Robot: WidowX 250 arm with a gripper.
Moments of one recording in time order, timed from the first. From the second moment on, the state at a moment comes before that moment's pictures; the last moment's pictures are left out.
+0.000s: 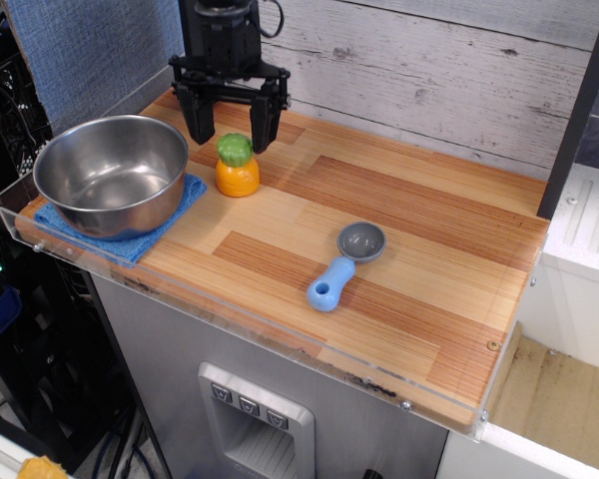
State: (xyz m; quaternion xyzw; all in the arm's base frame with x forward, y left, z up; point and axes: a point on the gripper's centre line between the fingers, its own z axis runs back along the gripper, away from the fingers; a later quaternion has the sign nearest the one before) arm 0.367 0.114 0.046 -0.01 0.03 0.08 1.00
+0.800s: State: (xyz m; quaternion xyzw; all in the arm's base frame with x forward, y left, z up) arm 0.366 0.113 0.040 -0.01 0.05 0.08 1.00
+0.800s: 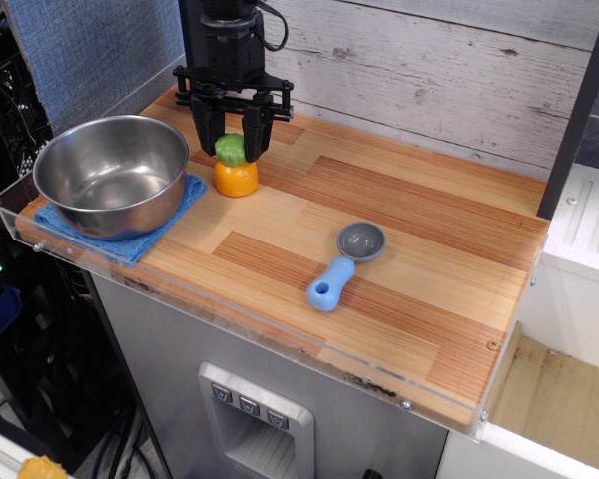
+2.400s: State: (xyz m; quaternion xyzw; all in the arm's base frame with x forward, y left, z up) arm 0.390 -0.023 0.057 0.02 0.01 -0.05 1.00
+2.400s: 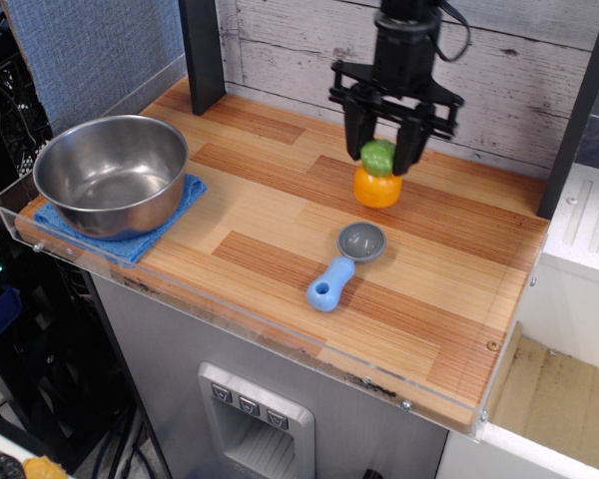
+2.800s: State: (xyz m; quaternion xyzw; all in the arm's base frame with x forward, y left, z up) arm 0.386 -0.039 0.054 0.02 0.02 -0.07 1.00
